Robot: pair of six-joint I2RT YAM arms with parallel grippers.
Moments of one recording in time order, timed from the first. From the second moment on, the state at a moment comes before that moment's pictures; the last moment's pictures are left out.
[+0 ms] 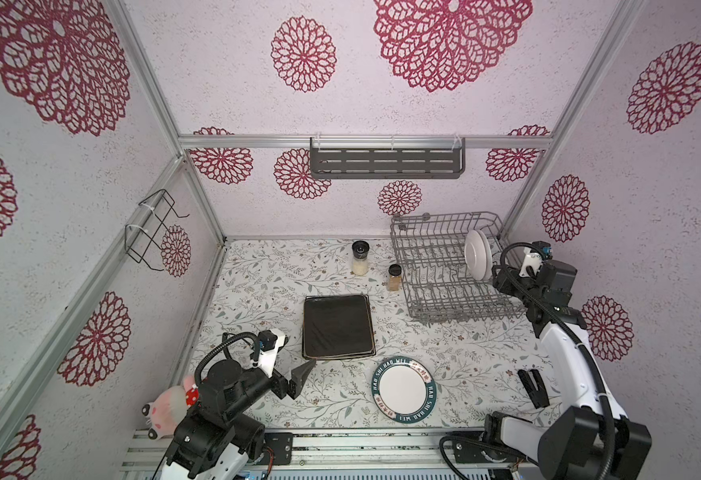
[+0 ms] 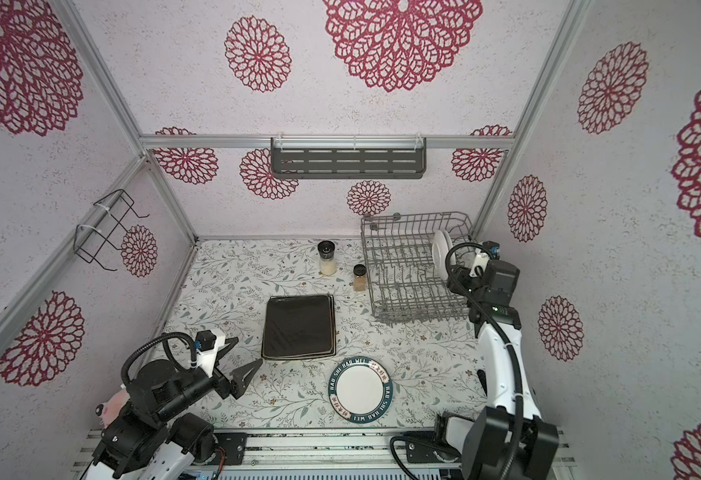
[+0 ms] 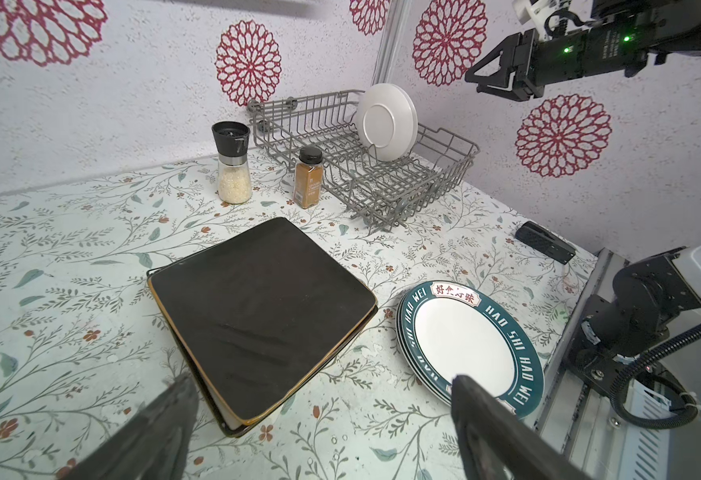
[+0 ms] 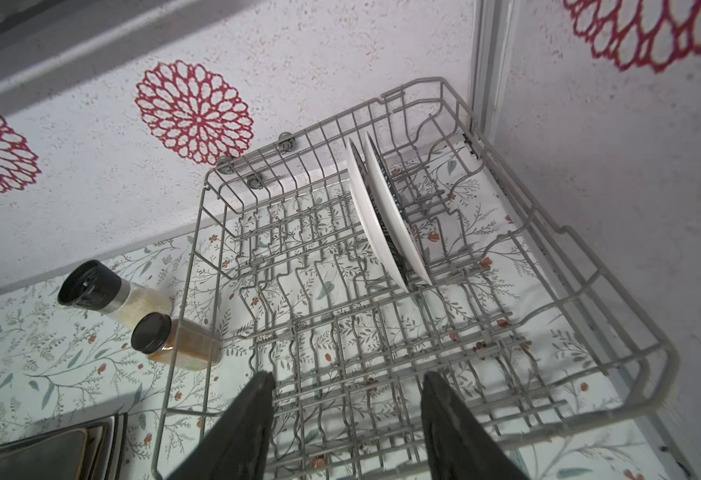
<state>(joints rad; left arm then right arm) -0.42 0.20 0.50 -0.59 0.31 -0.07 -0.26 1.21 0.96 -0.22 -0.29 0.19</state>
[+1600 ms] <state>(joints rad) -0.42 0.36 0.50 -0.58 0.39 -0.06 -0.32 1.94 1.39 0.02 -0.52 0.19</state>
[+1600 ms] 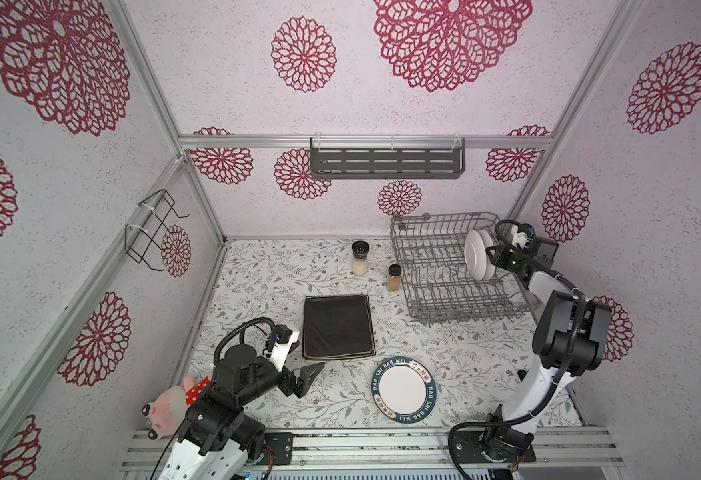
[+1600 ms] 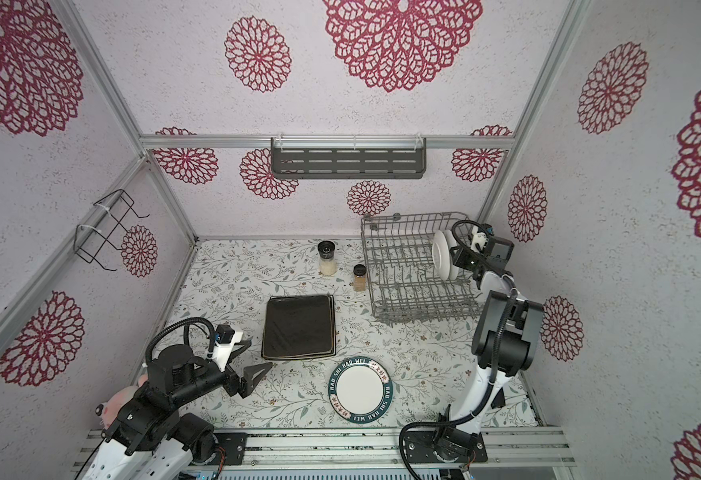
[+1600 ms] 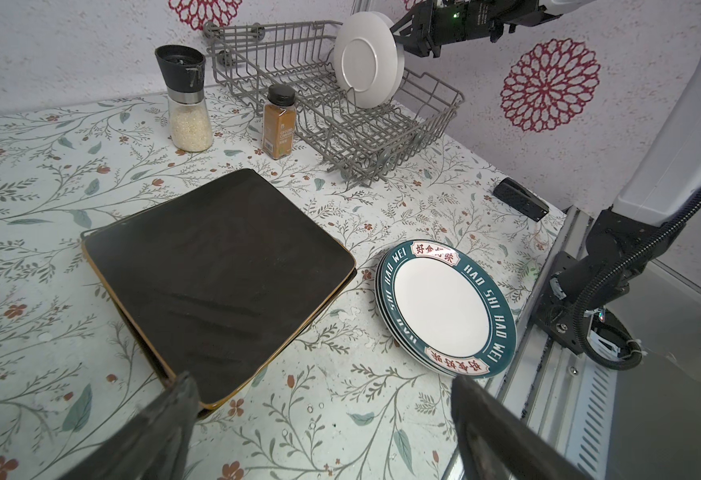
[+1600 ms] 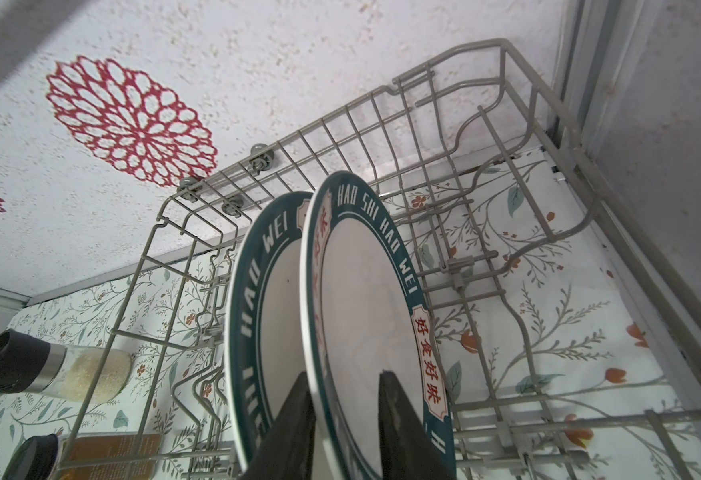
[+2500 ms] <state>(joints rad) -0.42 0.37 0.50 -0.58 0.38 -0.07 -0.32 2.02 1.44 -0.04 -0.49 0.12</state>
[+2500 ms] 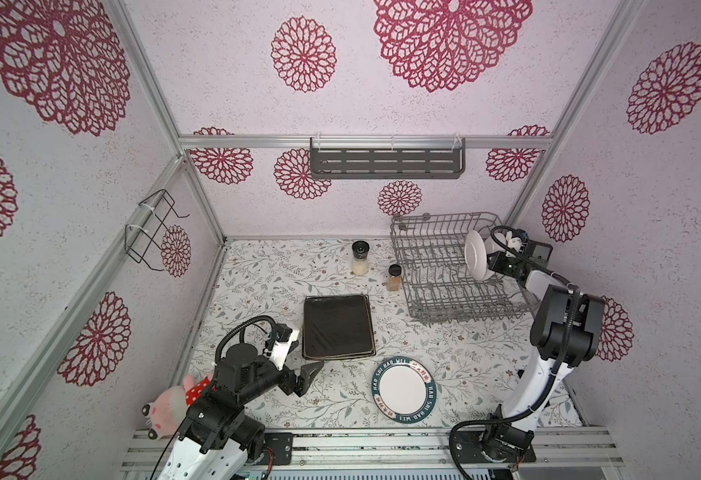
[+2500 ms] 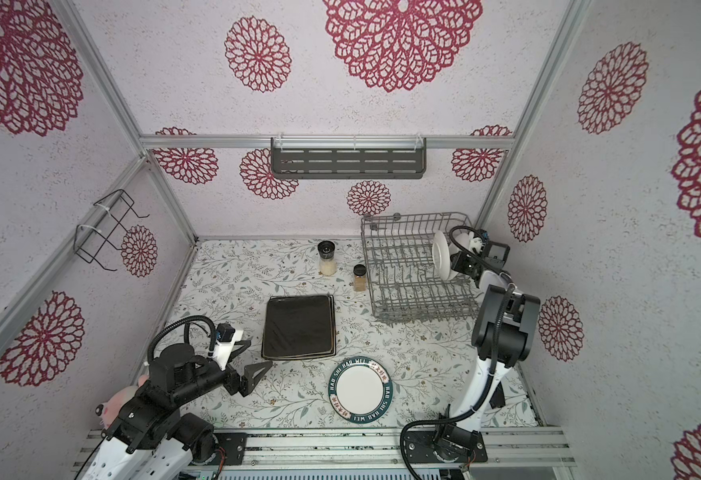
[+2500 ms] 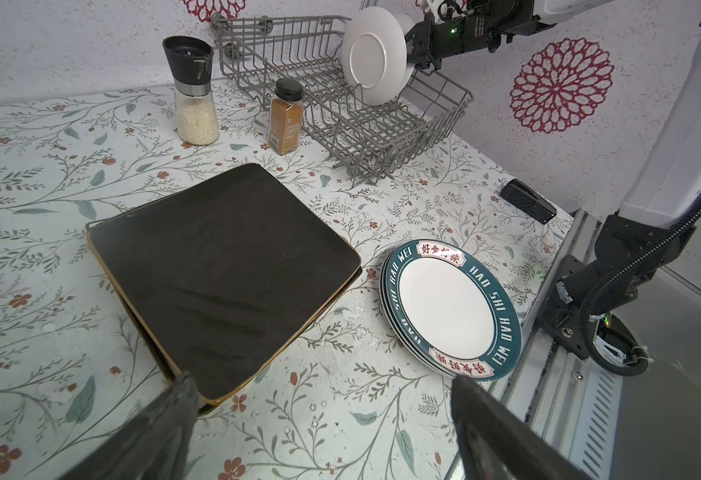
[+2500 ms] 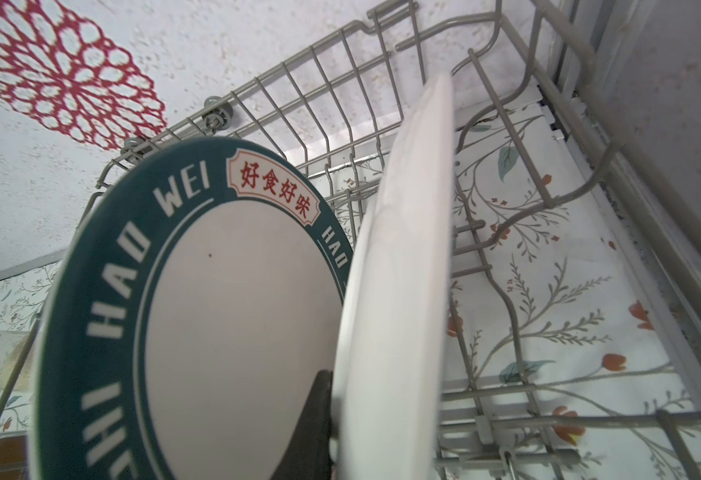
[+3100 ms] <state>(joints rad) -0.42 0.35 0.50 -0.58 0.39 -0.07 -0.32 1.94 1.39 -0.09 -0.46 0.09</state>
